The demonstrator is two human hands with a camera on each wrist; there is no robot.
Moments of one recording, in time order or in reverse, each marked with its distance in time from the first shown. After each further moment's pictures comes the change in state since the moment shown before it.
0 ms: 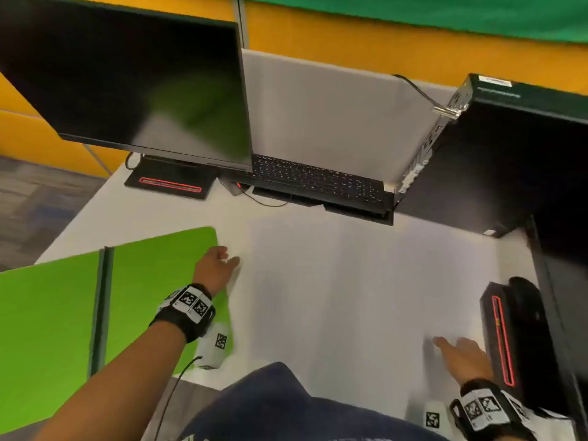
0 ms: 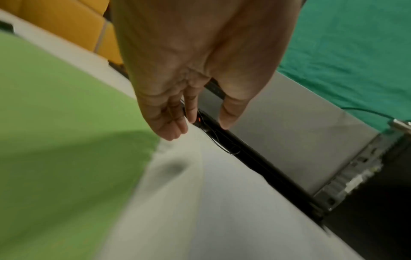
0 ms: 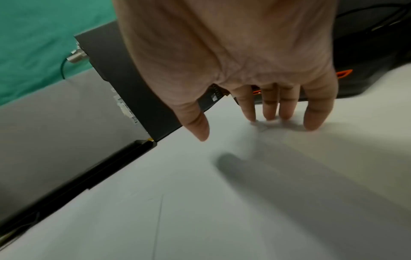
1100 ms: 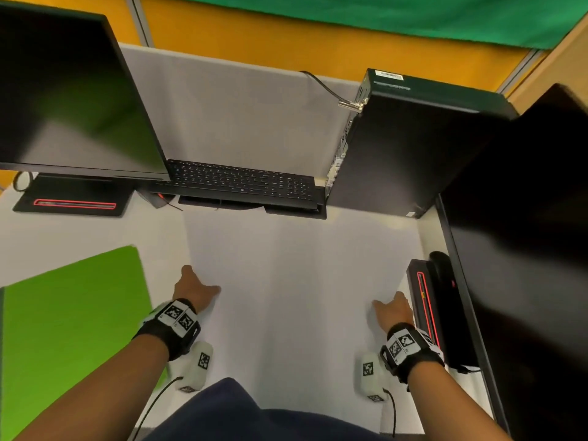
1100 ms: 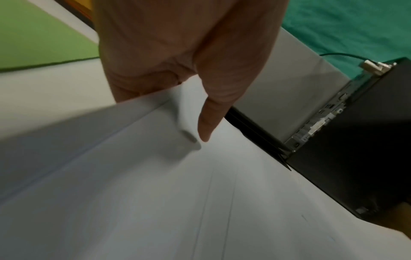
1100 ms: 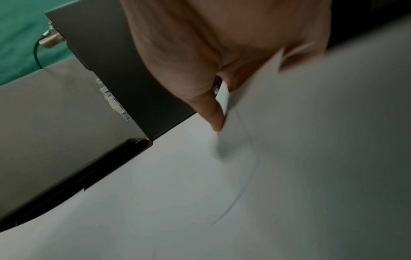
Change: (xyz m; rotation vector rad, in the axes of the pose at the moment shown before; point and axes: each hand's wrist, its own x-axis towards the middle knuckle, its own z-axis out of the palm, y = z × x) left_hand -0.015 0.027 0.089 0.169 -0.155 -0.099; right_hand 0.030 -0.033 -0.009 0.265 0.026 0.003
